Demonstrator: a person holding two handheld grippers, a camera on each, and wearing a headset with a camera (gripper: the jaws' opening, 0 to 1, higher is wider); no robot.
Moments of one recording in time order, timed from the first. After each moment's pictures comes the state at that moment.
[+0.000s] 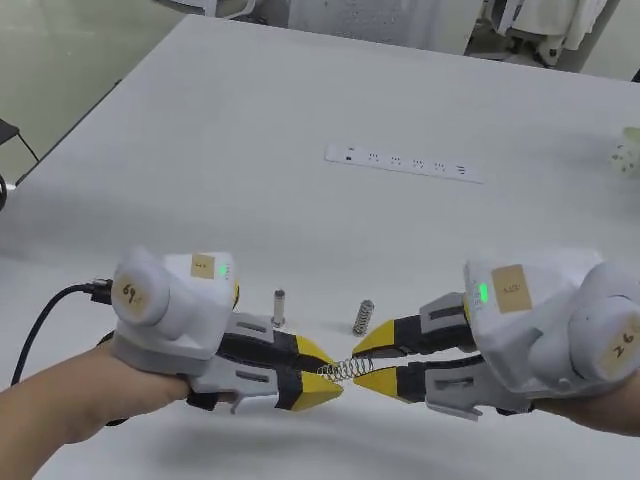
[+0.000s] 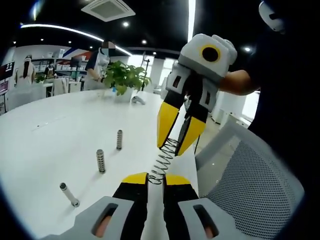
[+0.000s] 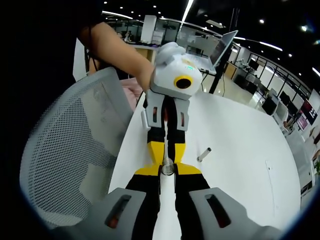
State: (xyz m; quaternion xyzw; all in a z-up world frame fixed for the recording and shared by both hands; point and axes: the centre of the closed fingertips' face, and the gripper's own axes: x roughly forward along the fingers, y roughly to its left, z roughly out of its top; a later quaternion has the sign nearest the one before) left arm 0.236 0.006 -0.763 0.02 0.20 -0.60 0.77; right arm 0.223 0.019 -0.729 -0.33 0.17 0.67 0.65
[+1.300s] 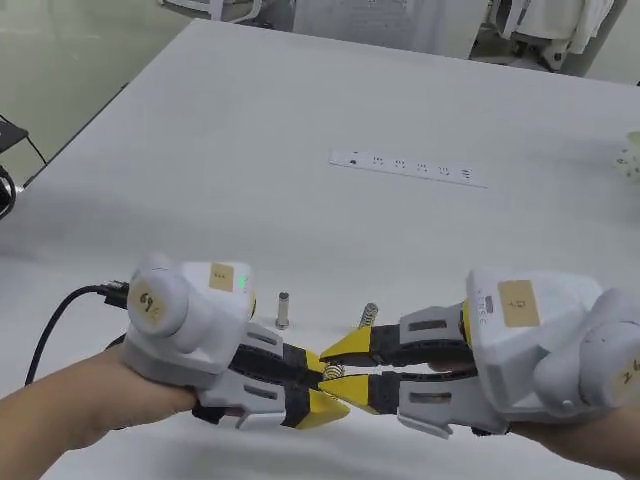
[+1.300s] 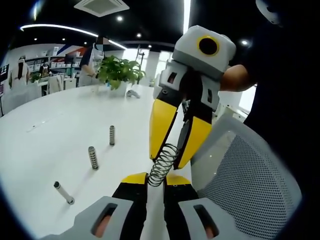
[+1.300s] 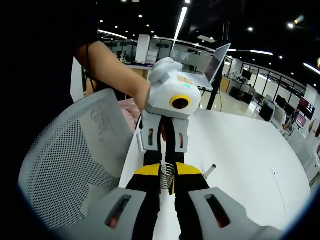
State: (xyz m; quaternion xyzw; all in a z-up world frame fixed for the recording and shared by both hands) left arm 0.225 0.001 -0.765 0.05 0.23 -0.61 0.76; right arm 0.207 0.043 -0.720 -0.25 0.13 0.68 0.68
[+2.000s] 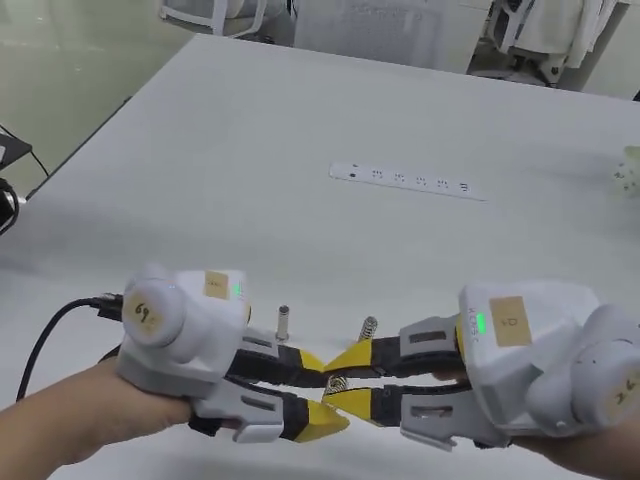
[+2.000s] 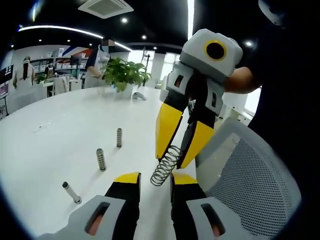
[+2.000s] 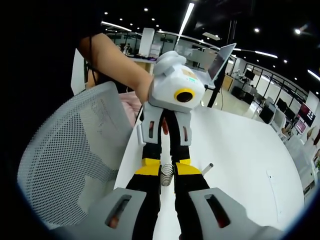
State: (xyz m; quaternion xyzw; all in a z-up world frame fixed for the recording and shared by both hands) left arm 0.232 0.009 -0.759 0.05 0.22 -0.59 0.78; right arm 0.211 0.041 -0.720 -0.29 0.13 0.68 0.66
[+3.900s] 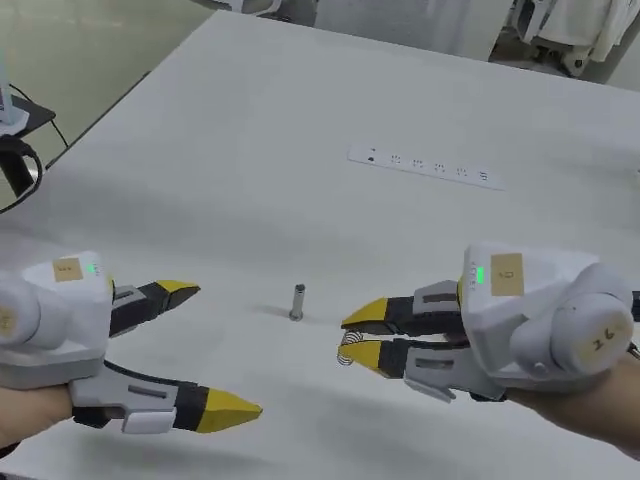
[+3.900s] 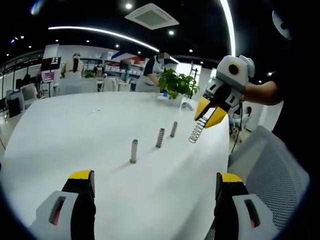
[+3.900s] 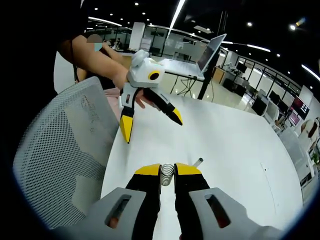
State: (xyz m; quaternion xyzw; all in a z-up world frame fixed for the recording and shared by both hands) left arm 0.249 0.128 -0.776 -0.01 0.21 -0.41 0.89; right arm 0.240 0.047 -0.729 -0.30 0.16 0.64 0.69
